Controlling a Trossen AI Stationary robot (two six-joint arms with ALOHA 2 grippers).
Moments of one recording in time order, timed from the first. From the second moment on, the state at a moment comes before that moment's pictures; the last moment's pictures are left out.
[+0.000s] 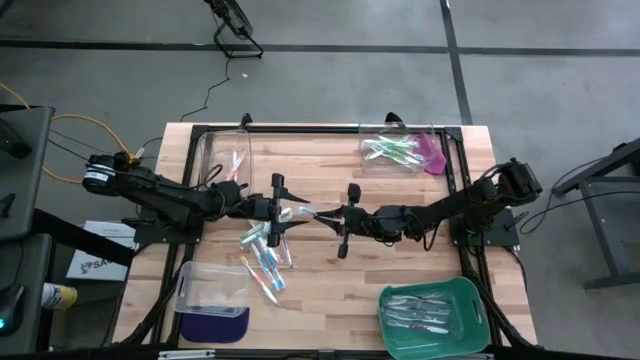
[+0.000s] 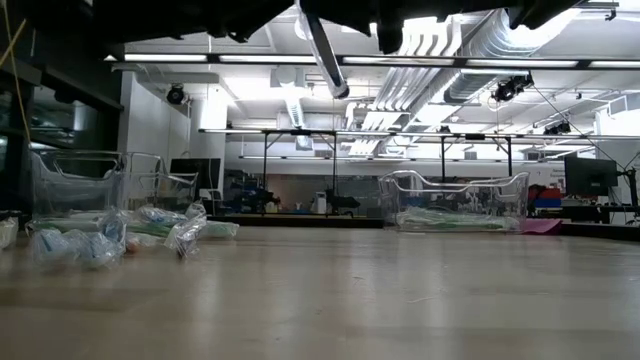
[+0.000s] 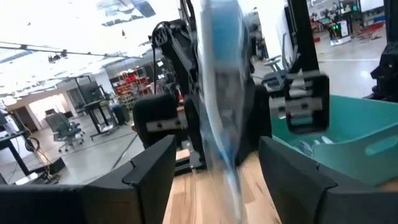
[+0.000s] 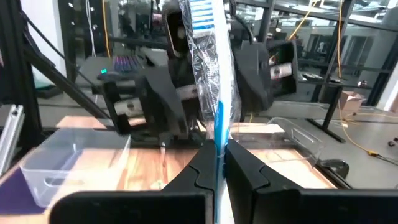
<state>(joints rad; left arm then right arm) -0.09 1.28 0.52 0.96 -0.01 0.33 0.25 1.61 0.85 0.79 0.42 -0.10</state>
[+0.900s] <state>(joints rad) -0.09 1.28 0.53 0.99 0.07 0.31 0.22 1.61 0.85 0.72 0.35 -0.05</state>
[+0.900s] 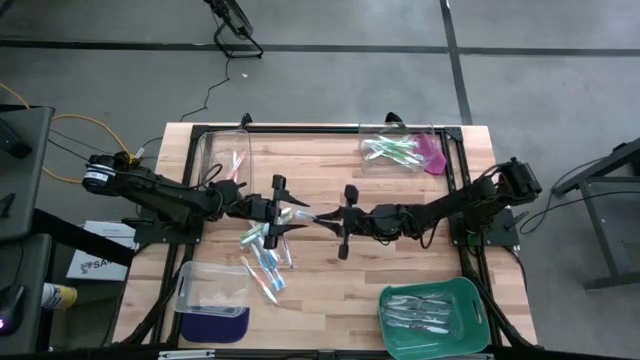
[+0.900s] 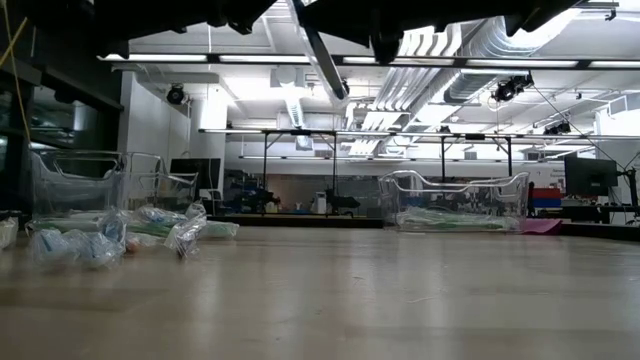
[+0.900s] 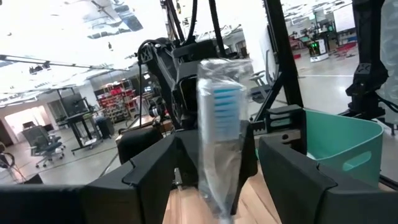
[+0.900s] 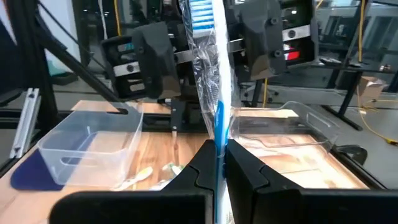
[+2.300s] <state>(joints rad) -0.09 1.27 0.53 0.98 0.05 0.31 0.18 1.61 0.85 0.74 0.26 0.01</state>
